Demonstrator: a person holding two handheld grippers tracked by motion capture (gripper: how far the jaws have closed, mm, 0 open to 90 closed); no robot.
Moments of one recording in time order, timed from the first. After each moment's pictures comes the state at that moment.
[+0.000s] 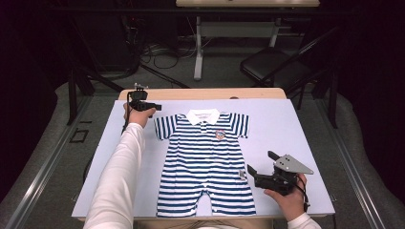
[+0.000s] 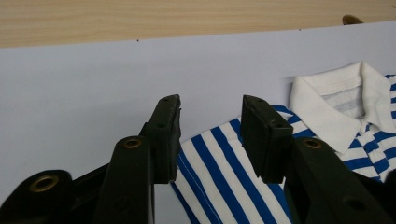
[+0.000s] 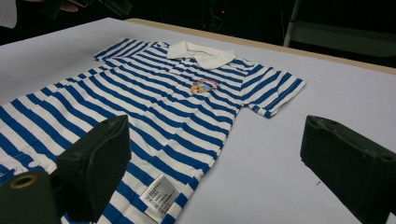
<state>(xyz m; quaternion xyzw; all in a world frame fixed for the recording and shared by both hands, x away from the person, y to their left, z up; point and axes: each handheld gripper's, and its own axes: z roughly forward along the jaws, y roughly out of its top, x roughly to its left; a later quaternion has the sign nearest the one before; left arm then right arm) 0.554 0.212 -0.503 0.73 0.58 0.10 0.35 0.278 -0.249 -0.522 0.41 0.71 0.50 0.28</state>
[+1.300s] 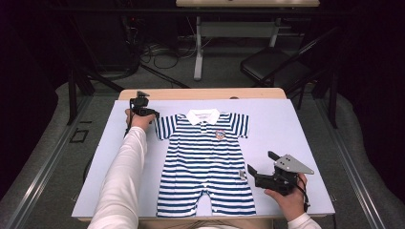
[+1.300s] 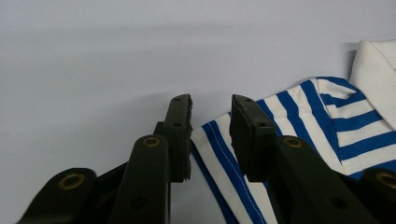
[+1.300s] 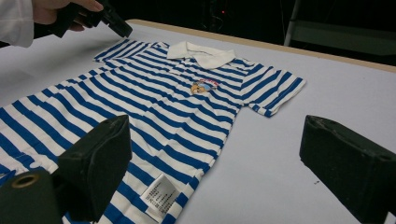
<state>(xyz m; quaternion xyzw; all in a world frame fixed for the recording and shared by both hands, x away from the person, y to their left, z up) 0.564 0.217 -0.540 0.73 0.61 0.08 0.31 0.278 -0.250 -0.522 0.41 0.71 0.50 0.28</state>
